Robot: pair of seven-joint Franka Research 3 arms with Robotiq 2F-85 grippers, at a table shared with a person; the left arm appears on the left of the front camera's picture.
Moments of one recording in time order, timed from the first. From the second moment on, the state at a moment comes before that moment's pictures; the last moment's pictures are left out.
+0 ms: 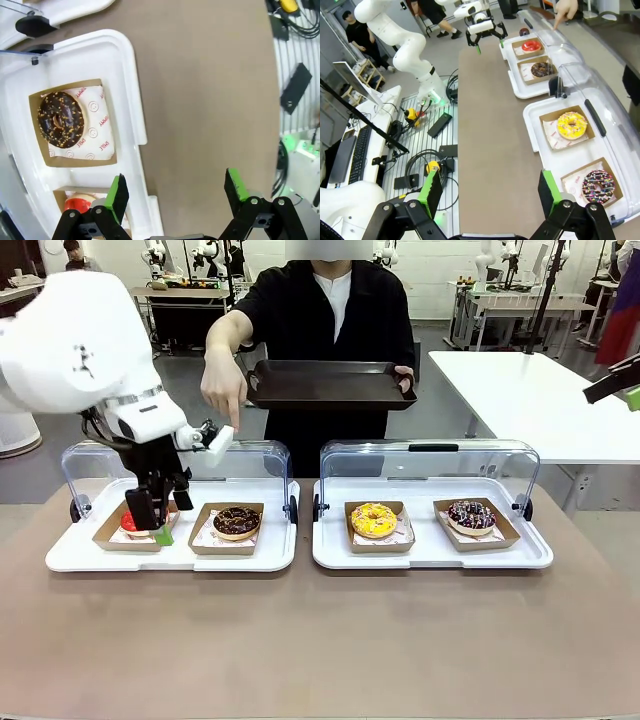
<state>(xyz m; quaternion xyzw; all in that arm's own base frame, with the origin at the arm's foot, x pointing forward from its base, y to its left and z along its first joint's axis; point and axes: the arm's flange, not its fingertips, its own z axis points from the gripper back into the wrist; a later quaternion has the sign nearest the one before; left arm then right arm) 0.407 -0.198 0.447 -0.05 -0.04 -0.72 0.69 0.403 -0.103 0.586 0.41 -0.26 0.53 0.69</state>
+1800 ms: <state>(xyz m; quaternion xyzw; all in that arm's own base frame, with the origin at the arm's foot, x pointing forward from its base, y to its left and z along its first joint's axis) 0.472 -0.203 0.371 -0.04 -0.03 -0.72 0.69 0.403 -0.103 0.586 0.41 -0.26 0.53 0.69</state>
